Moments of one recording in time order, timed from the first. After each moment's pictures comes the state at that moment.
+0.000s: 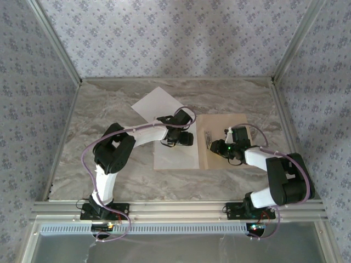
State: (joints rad) left arm -0.81 2.02 1.40 -0.52 0.04 -0.64; right arm 0.20 1.42 0.47 0.03 -0.44 0.55
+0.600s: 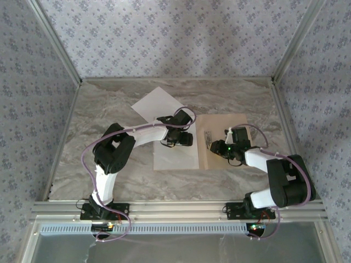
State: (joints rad) left arm -0.81 2.02 1.40 -0.54 0.03 -0.64; right arm 0.20 1.40 0.46 0.03 -0.43 0.56
